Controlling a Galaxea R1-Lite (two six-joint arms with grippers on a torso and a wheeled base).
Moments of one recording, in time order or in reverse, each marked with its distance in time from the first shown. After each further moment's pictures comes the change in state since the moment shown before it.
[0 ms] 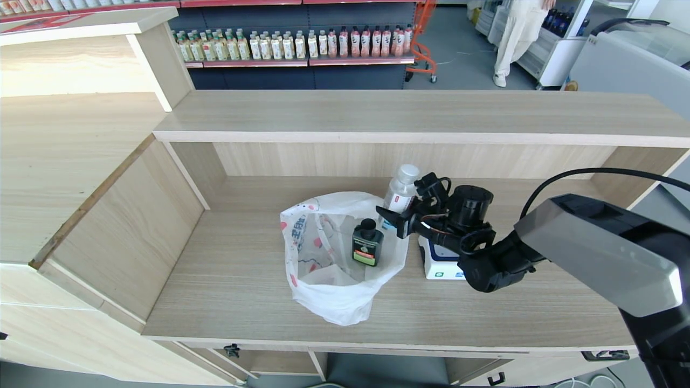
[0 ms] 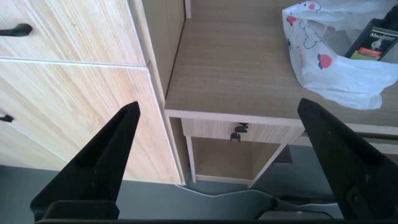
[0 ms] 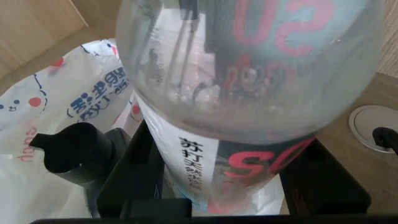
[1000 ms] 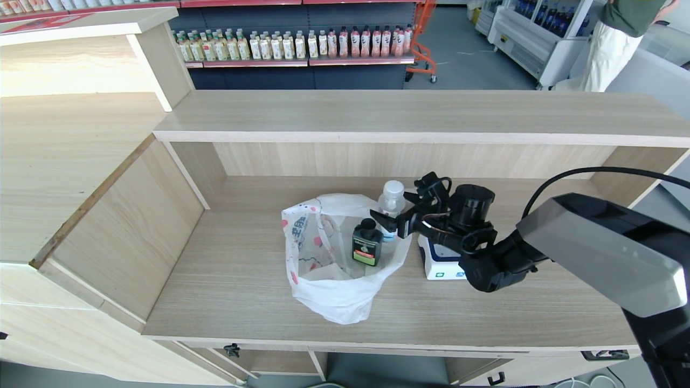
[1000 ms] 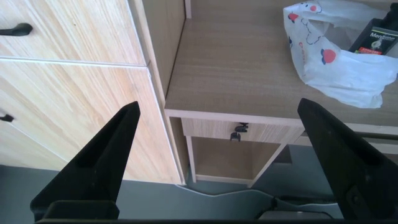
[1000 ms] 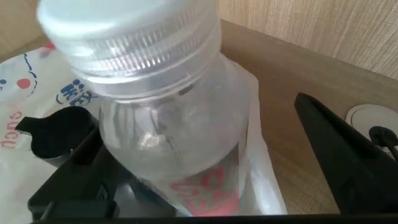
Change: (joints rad) left arm 0.000 0.000 0.000 0.000 0.000 0.000; right arm -0.002 -0.014 0.009 0.001 -0.001 -0.030
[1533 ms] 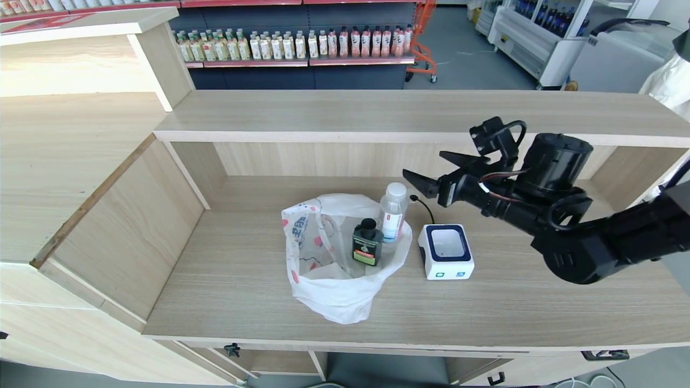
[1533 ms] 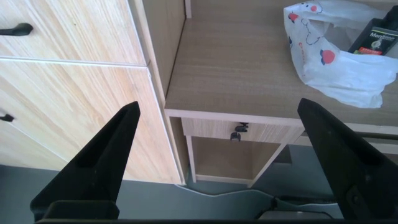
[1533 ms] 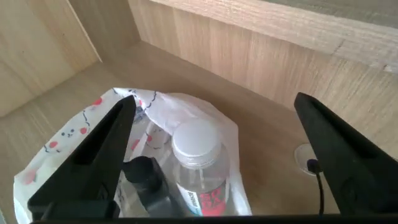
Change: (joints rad) left arm 0.000 0.000 0.000 0.000 0.000 0.000; right arm -0.017 -0.483 0.296 0.127 -0.107 -0.020
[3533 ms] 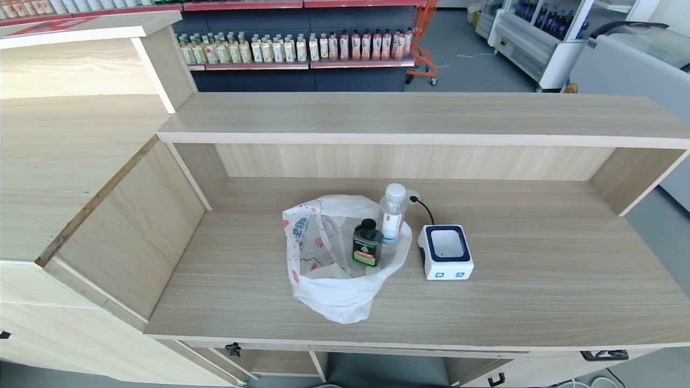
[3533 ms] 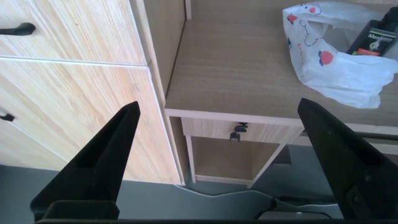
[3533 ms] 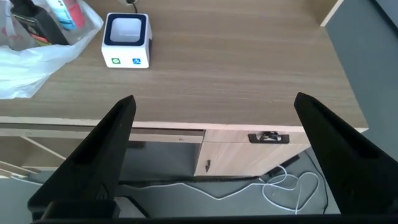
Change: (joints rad) left arm 0.000 0.000 0.000 0.000 0.000 -0.001; right arm -0.347 -1.793 0.886 1.069 -0.342 0.003
